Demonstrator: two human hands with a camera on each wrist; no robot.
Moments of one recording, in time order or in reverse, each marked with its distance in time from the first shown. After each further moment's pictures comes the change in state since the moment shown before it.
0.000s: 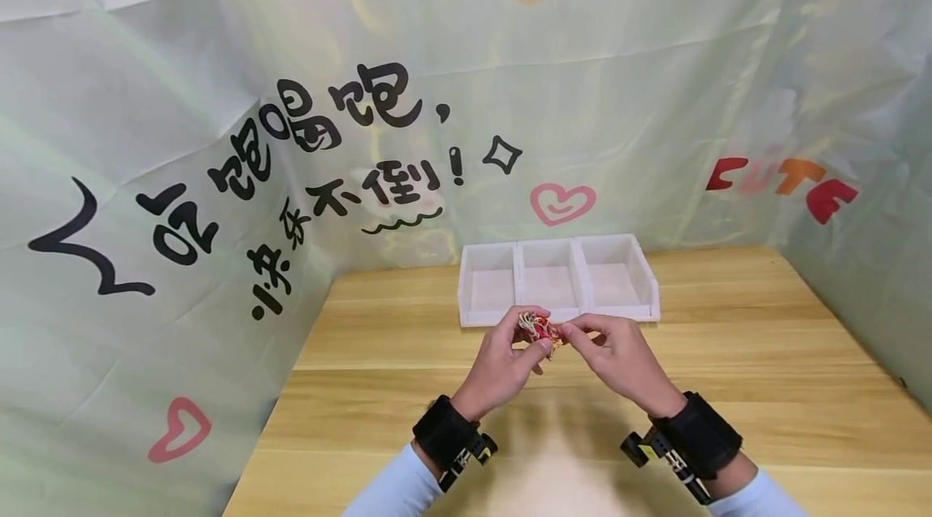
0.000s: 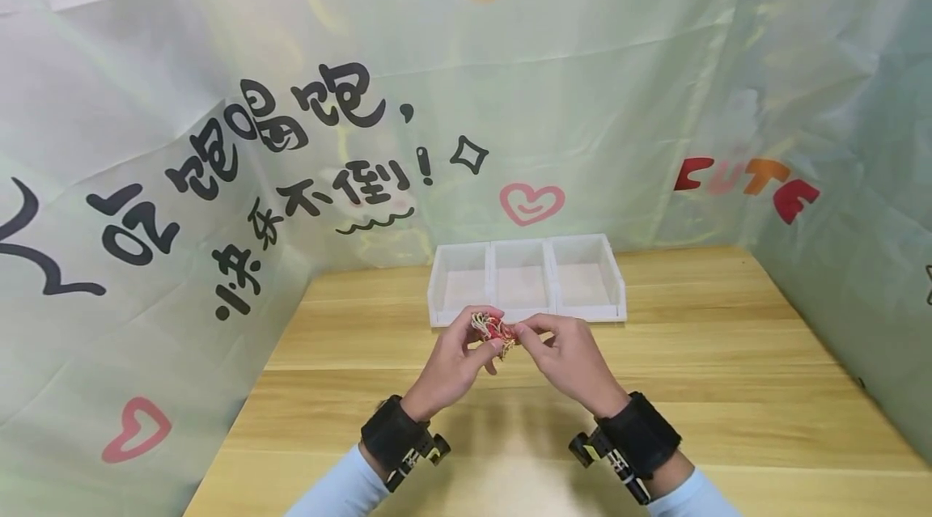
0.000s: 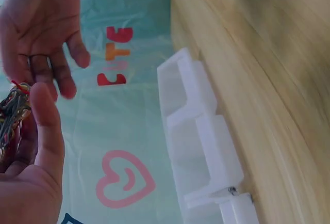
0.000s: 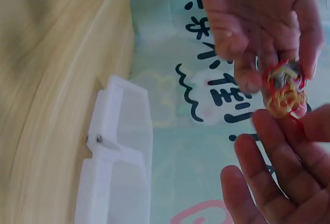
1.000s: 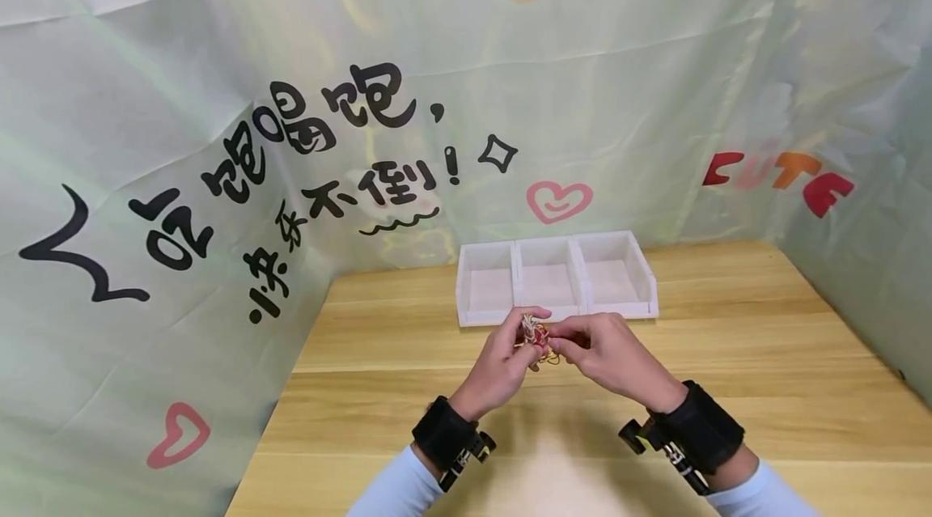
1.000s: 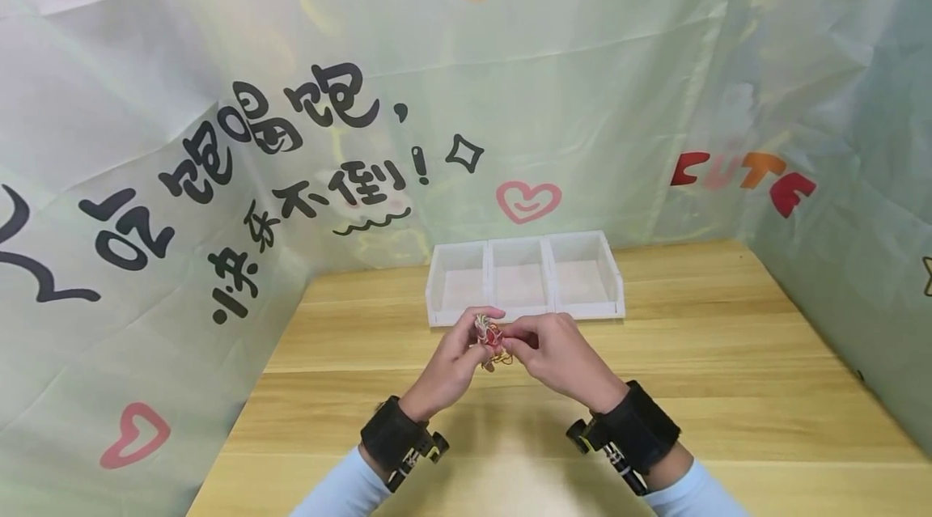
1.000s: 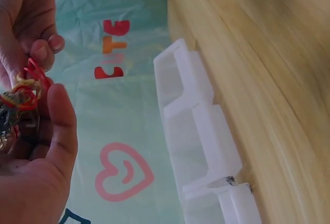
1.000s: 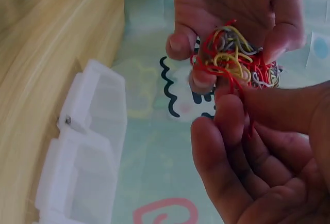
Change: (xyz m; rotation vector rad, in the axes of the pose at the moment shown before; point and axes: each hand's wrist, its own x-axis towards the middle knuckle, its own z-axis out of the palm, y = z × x) left_hand 0.003 -0.012 -0.001 0.071 -0.071 0.009; right_hand 0.007 -0.016 -0.004 -0.063 -0.200 0.019
